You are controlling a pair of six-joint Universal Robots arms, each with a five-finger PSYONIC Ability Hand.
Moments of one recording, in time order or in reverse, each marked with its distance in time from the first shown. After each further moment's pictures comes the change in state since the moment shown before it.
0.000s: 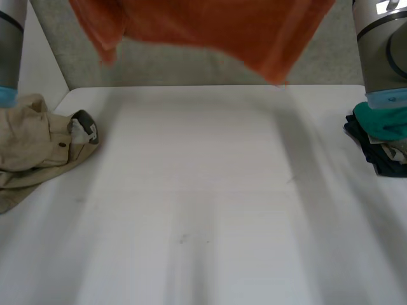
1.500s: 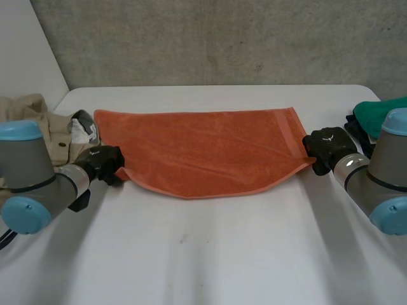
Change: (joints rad) left arm 0.085 -0.361 -0.421 -0.299 0.126 -0.109; right arm -0.111 0.092 0.590 0.284 -0.034 -0.151; left_hand -0.083 -0.165 -0.163 -0.182 -0.149; right_hand 0.000 0.000 0.000 0.000 0.000
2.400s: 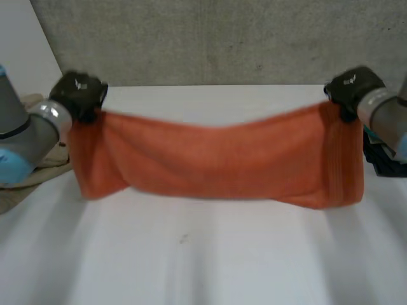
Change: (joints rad) left arm -0.015 0.099 0.324 -0.016 0.003 0.470; right arm -0.010 0.053 -0.564 0.362 0.065 -0.220; left_hand 0.112 0.166 0.163 0.182 0.150; right_hand 0.000 0.000 0.000 0.000 0.004
